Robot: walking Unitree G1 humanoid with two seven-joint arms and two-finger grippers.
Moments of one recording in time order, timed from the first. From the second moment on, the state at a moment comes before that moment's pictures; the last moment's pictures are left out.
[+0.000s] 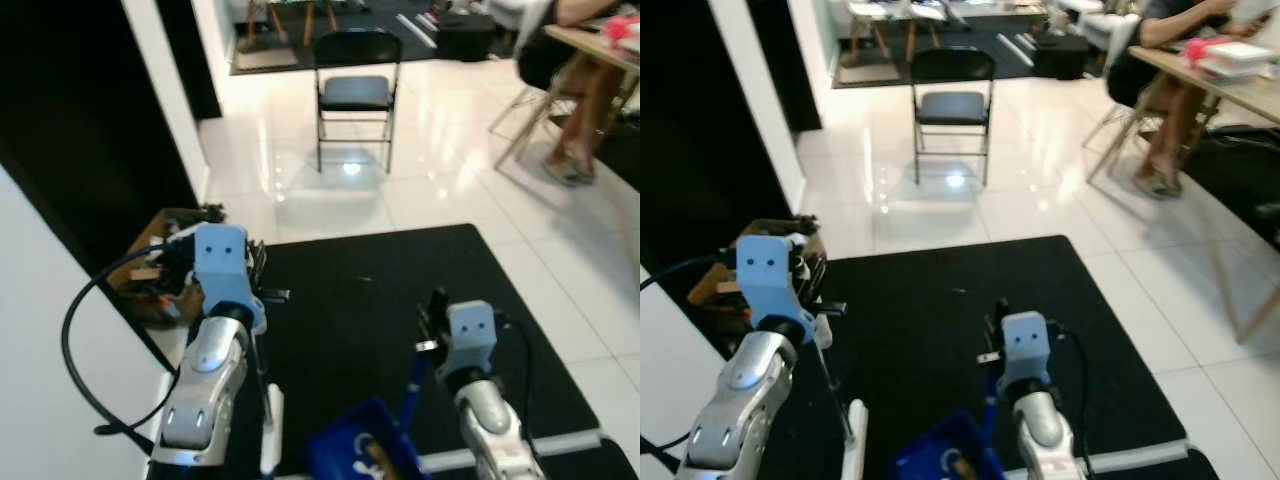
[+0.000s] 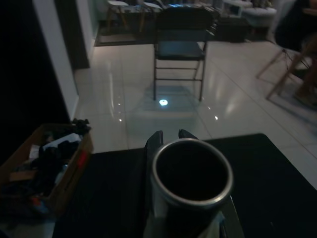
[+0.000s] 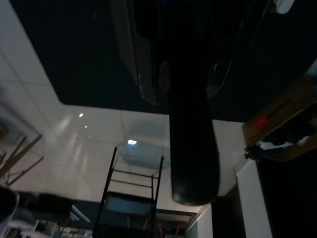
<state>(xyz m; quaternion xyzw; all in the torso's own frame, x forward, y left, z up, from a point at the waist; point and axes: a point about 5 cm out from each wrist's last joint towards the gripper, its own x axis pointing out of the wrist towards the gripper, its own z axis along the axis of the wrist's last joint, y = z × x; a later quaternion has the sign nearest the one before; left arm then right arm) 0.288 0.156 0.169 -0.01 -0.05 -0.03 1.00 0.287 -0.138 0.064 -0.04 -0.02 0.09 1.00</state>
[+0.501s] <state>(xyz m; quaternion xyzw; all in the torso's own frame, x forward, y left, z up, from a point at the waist) 0.288 0.153 0.170 -0.01 -0.05 -0.03 1.00 0.287 -0.135 0.064 -0.03 -0.02 0.09 1.00</state>
